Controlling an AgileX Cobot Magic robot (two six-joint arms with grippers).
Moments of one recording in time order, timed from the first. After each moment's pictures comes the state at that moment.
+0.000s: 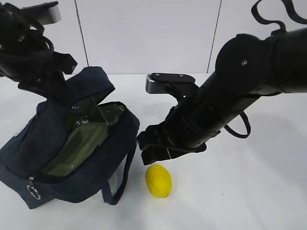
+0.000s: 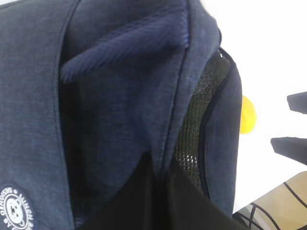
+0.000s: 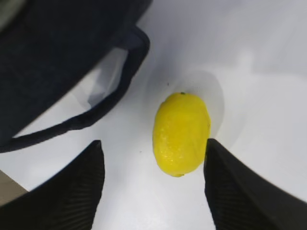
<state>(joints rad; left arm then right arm) -0.36 1.59 -1.29 -0.32 1.00 0.07 0.59 1.74 -1.12 0.43 0.64 -0.11</state>
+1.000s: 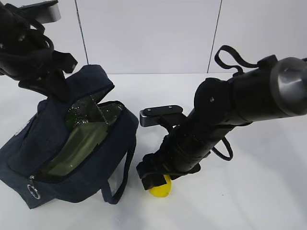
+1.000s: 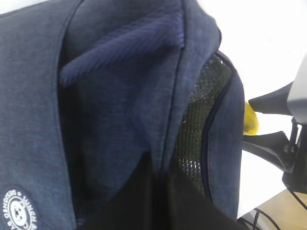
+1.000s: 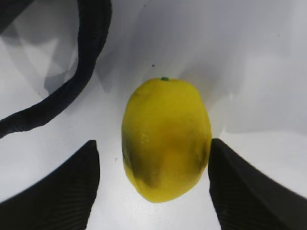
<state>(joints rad) -0.36 1.59 -1.29 -0.31 0.98 0.07 0.59 1.92 -1.11 0.47 0.56 -0.24</state>
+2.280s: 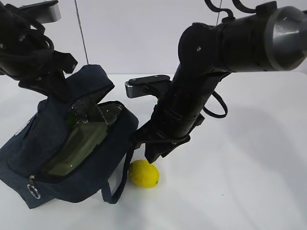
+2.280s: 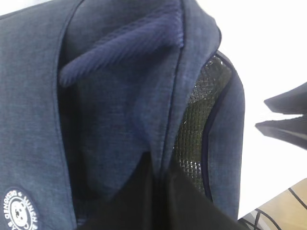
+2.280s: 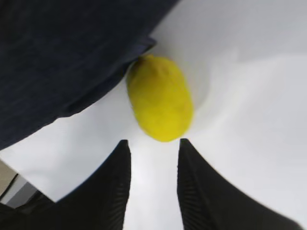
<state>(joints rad) -0.36 1.59 -1.29 -0.31 0.98 0.07 0.59 1.93 -1.39 0.29 0.91 -0.14</state>
